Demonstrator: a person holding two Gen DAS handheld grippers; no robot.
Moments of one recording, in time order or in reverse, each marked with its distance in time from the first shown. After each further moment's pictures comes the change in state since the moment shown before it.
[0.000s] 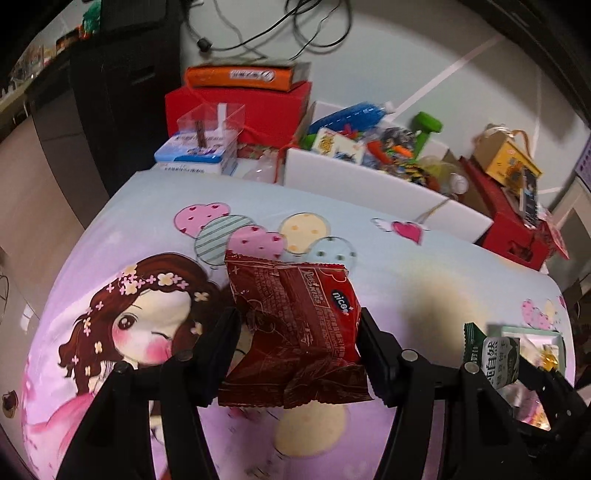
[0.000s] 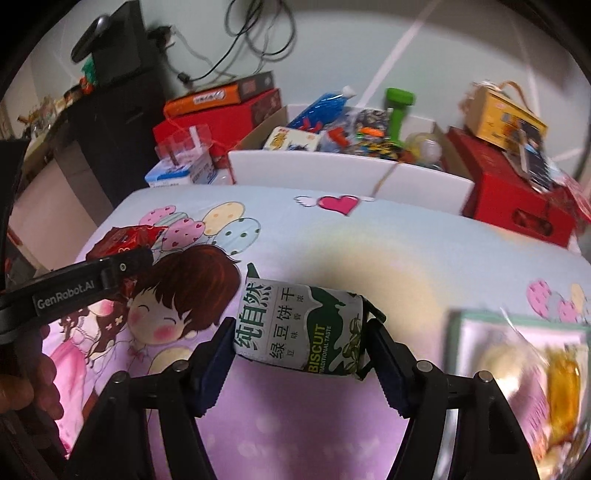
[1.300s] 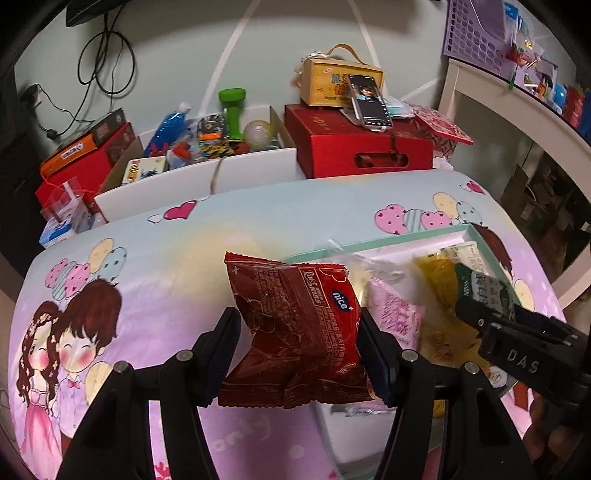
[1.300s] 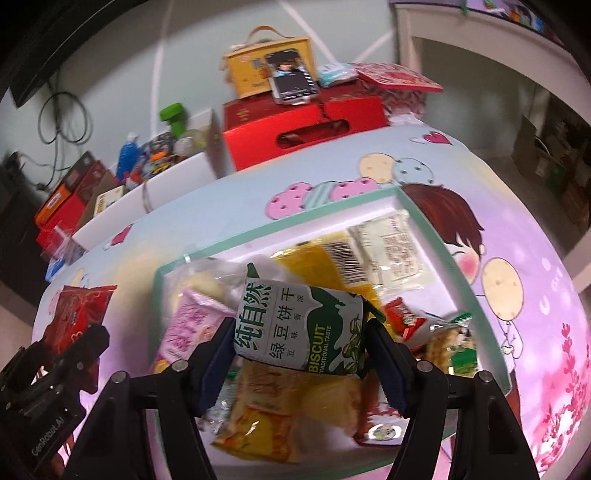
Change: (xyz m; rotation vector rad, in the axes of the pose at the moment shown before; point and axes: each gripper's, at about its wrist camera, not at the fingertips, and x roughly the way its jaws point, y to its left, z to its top) left arm -0.037 -0.245 -0.088 0.413 0.008 -0.170; right arm -0.089 -0.244 -0.084 0.480 0.030 -0.248
